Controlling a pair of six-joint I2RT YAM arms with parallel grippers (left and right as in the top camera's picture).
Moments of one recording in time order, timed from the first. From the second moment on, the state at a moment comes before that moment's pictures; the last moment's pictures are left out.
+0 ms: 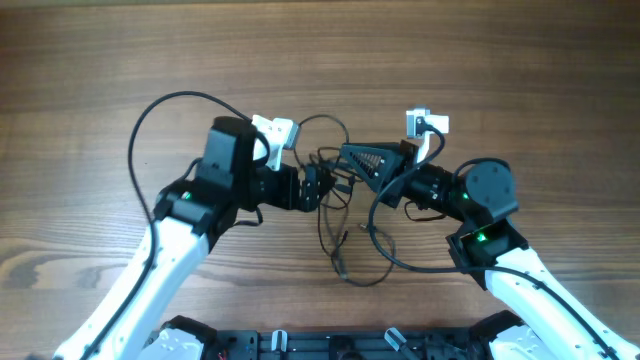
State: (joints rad) left arm -0.38 1.24 0.88 -0.51 0.48 -0.30; right arm 0.42 1.14 0.52 0.75 -0.72 0.89
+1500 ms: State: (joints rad) left arm -0.08 1.44 0.89 -0.37 0.80 -0.33; right arm -0.17 1.13 0.53 0.03 -0.40 0.75
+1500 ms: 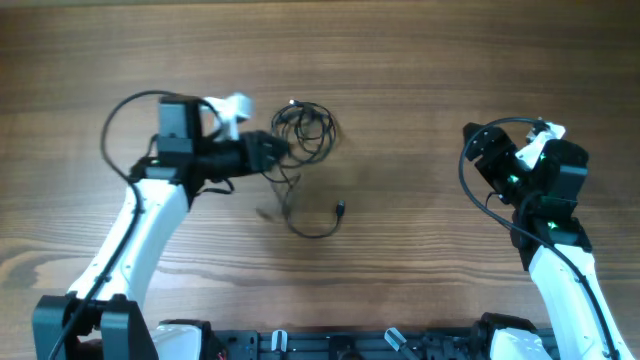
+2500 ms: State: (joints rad) left arm -0.18 1.44 0.89 -0.32 0.18 -0.53; right arm 0.38 1.38 0.54 0.45 -0.44 0.47
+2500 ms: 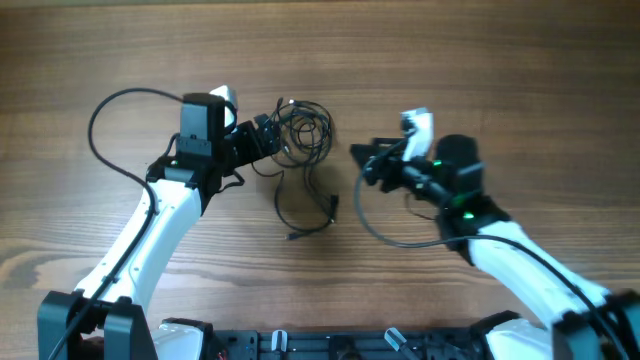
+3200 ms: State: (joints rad) left arm -0.18 1.55 0.89 -0.62 0.16 -0.16; right arm 0.47 1.65 1.10 -0.06 -0.41 0.45
